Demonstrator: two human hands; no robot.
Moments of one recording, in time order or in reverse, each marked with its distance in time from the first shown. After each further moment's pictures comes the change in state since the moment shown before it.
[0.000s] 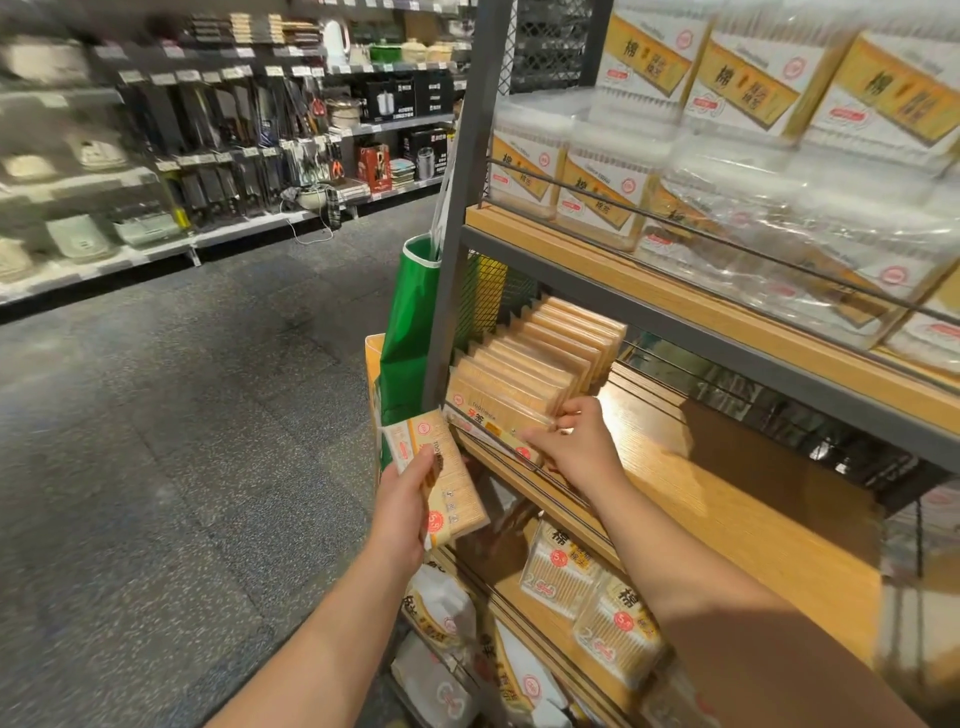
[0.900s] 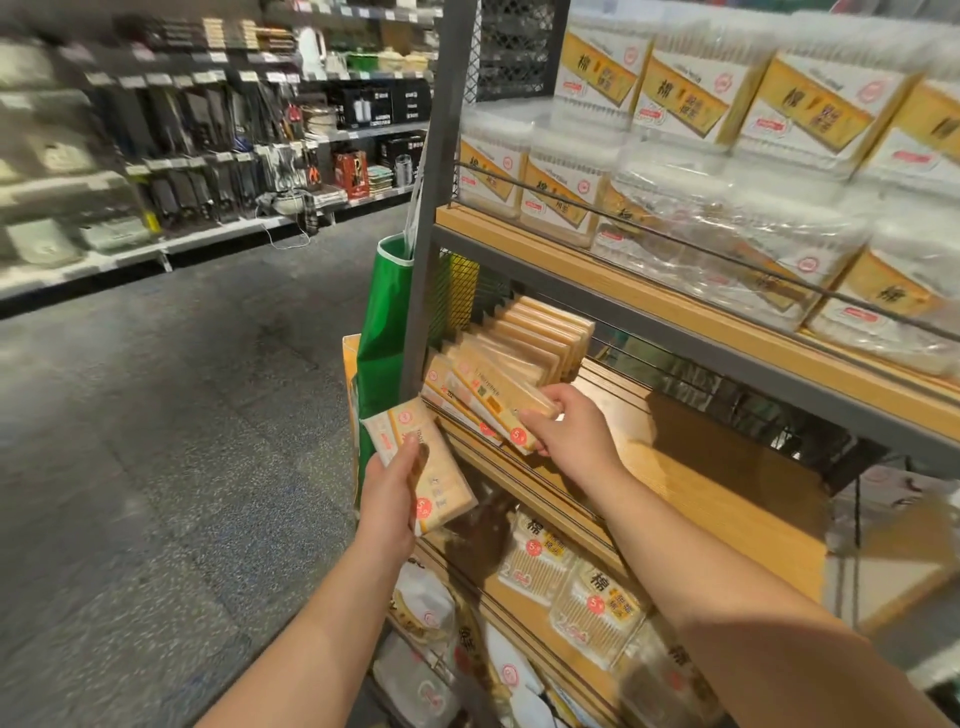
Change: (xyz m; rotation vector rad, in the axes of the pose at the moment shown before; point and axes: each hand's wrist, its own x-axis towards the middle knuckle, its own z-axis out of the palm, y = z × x) left_hand -0.003 -0.009 0.009 -0.043 -0.007 0.051; right_hand -0.027 -0.012 -0.030 -0.047 0.033 -0.139
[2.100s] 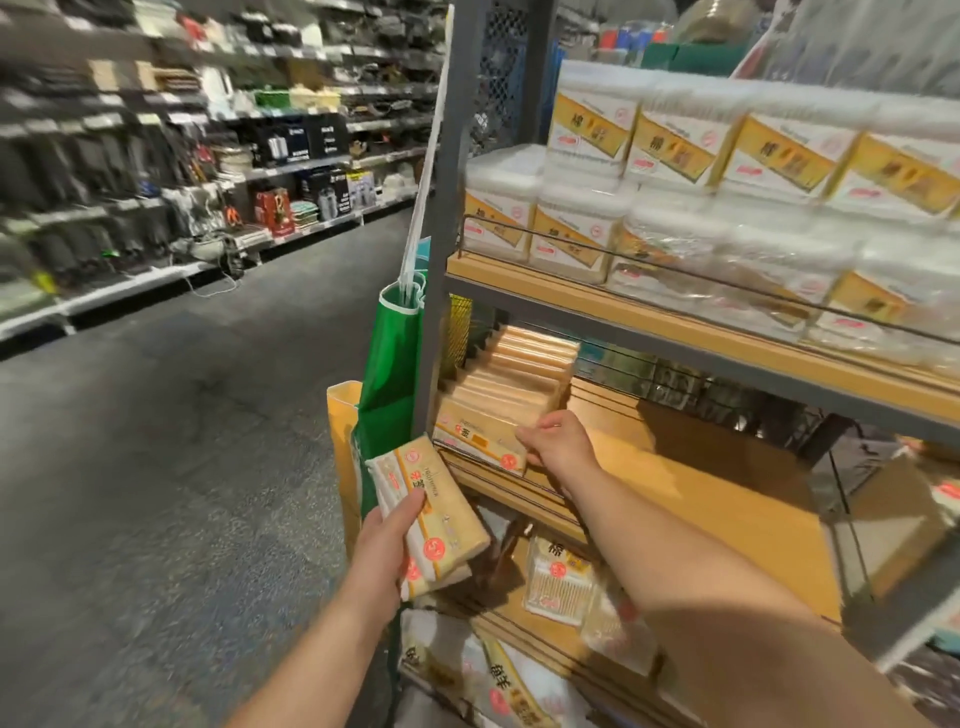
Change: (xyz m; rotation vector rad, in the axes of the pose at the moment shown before) left_hand 0.023 0.041 -0.051 0.145 -0.192 -0.231; right_hand 0.040 -0.006 0.055 0.321 0.200 0.356
